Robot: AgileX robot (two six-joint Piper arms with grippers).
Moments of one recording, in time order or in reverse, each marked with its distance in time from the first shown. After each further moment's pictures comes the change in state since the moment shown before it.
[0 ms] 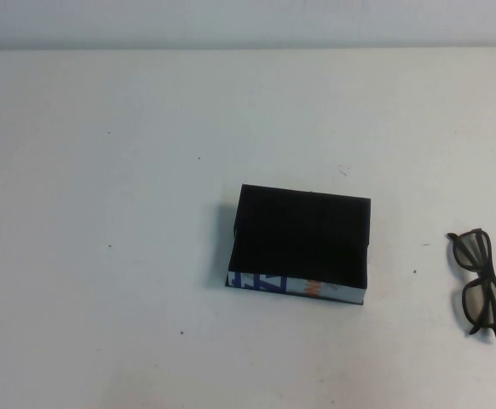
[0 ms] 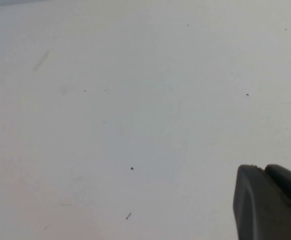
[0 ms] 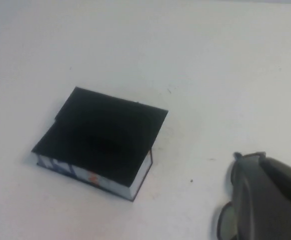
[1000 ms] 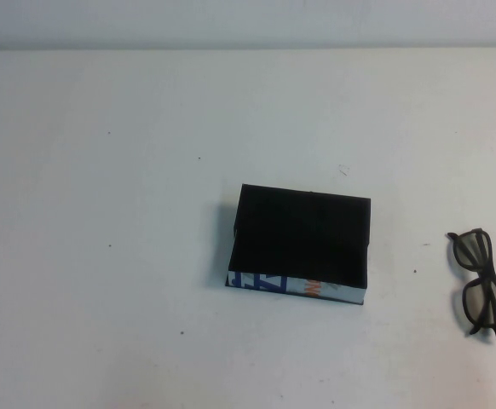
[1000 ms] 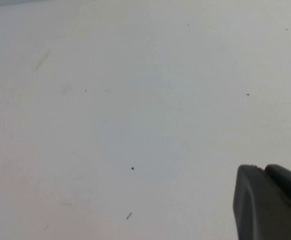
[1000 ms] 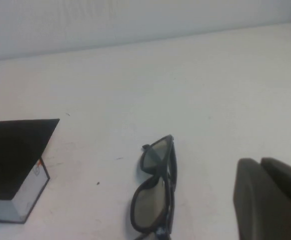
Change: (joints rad) right arm 0.000 -0.468 0.685 -0.366 -0.548 0.416; left arm 0.000 0.000 0.000 0.000 0.000 0.000
